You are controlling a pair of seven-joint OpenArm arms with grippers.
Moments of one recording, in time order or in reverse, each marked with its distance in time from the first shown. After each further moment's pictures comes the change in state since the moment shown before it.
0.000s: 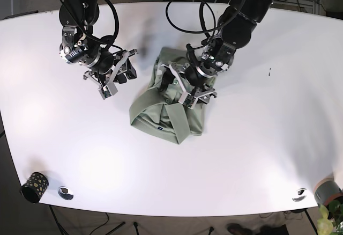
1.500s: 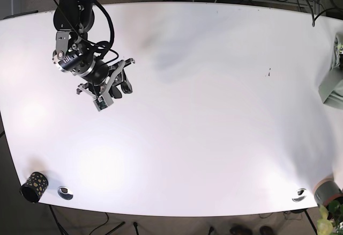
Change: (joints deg) left arm 16.2 -38.1 -54.8 -19.1 0.0 -24.7 2.3; right arm 2.3 1.7 -0.1 6.4 -0.2 0.0 0.0
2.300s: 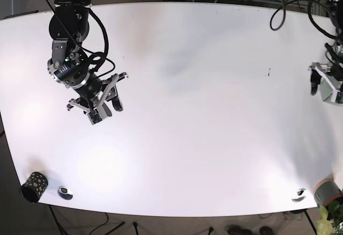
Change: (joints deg) left arm -2.6 15.3 0.9 36.4 3.6 -0.2 8.7; right arm 4.5 1.1 -0.2 0.2 -9.7 -0.4 7.7
